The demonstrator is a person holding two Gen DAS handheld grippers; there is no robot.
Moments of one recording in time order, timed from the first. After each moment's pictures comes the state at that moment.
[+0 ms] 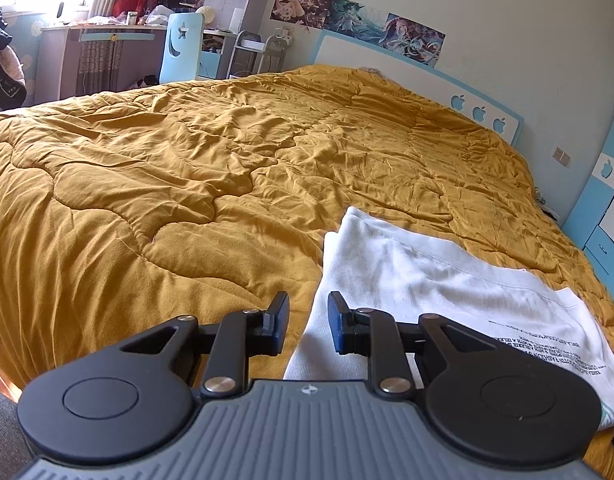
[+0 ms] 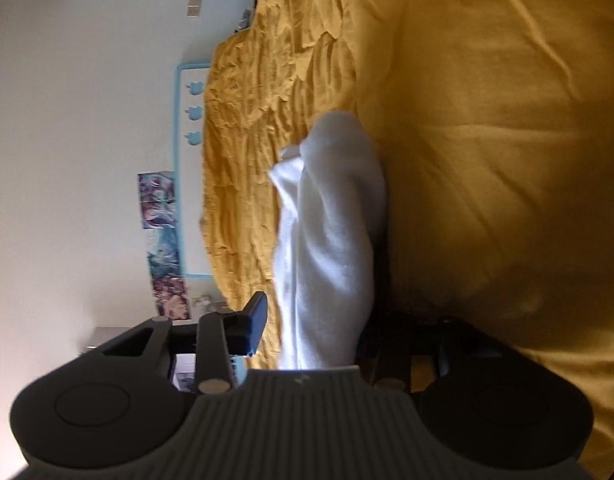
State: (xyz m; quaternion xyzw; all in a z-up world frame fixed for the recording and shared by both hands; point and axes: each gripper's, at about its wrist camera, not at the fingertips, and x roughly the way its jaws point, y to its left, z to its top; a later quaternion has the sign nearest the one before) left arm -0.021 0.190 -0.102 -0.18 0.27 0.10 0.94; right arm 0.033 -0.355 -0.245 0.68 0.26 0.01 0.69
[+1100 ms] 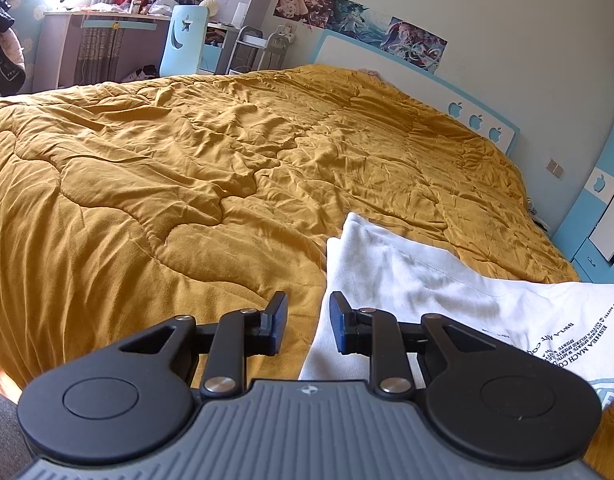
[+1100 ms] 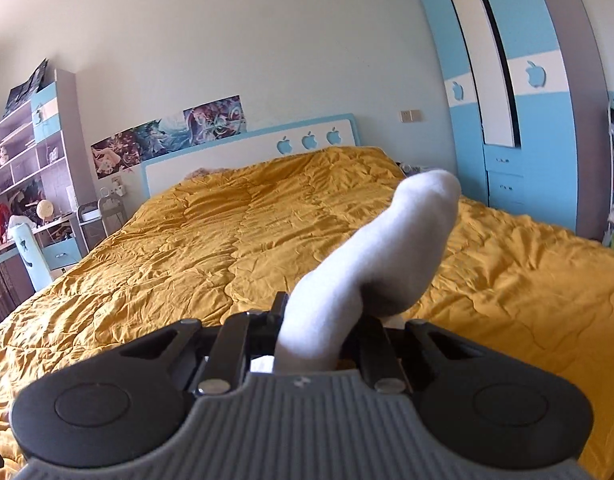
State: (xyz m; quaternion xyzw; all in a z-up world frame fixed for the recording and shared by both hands) left arm -0.025 0.208 -0.097 -0.21 0.27 0.09 0.94; right arm 0.030 -0.182 -0.080 0.09 0.14 -0.01 0.99
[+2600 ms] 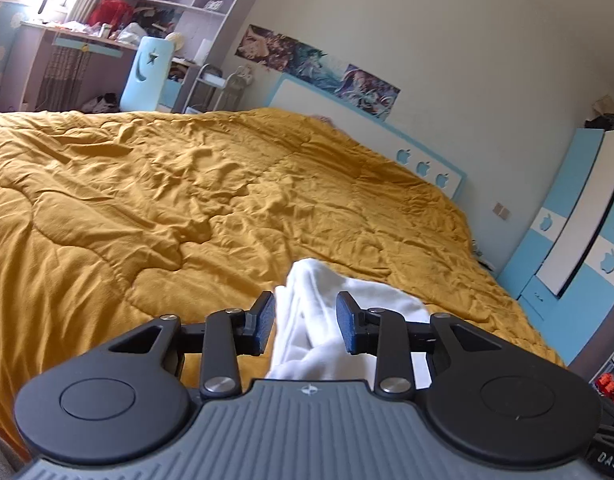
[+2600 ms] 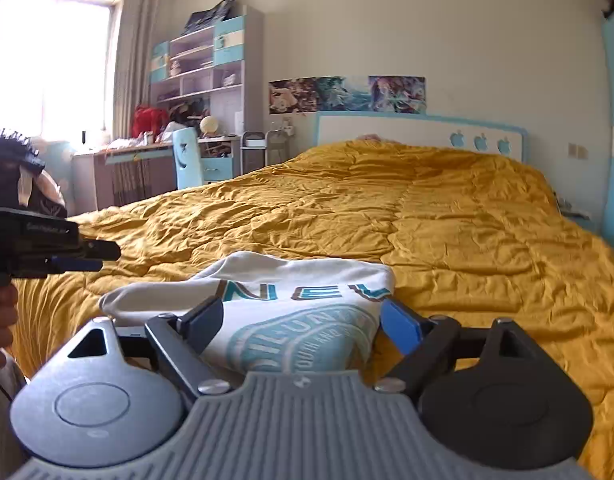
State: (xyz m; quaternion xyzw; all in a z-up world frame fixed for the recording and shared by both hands) left arm -0.046 0.211 -0.080 -0.23 0.17 0.01 0.96; right arm -0.048 -0.123 -0.123 0.00 0.16 0.23 0.96
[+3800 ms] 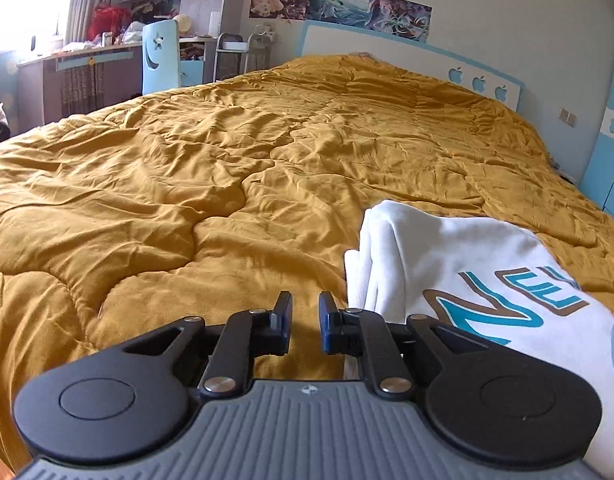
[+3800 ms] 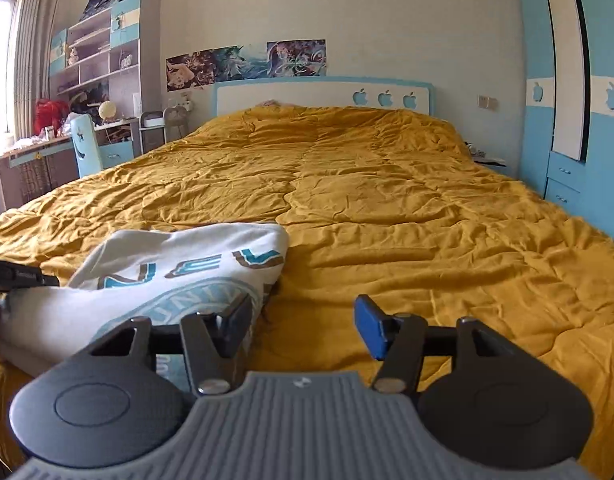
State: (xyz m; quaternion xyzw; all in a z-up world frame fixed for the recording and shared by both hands) left arm 0.057 0.207 -0.131 -0.13 0.28 0.10 0.94; right arm 0.001 -0.145 -0.152 0.01 0.21 0.10 0.97
